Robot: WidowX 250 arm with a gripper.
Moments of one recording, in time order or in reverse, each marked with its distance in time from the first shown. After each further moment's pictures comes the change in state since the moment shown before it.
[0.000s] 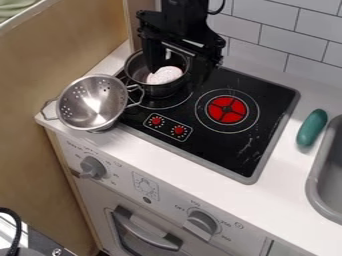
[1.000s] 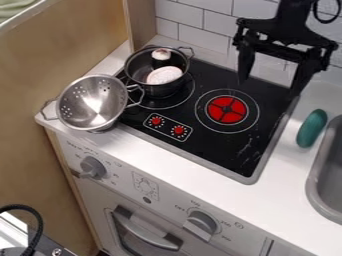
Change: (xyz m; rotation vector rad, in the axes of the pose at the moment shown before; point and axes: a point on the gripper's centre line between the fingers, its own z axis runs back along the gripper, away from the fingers) arm 0.049 -0.088 -0.011 0.009 0.117 0.180
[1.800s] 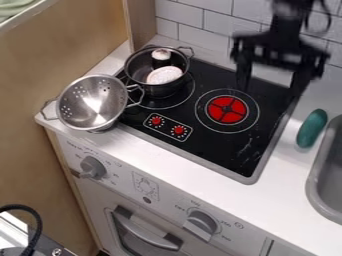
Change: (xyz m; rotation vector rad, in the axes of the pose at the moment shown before) arm -0.003 -0.026 -0.029 -0.078 -0.115 0.039
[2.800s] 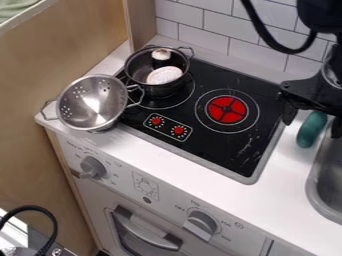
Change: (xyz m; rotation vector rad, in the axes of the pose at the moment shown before) arm 0.004 -0.048 -0.032 0.037 -0.232 -0.042
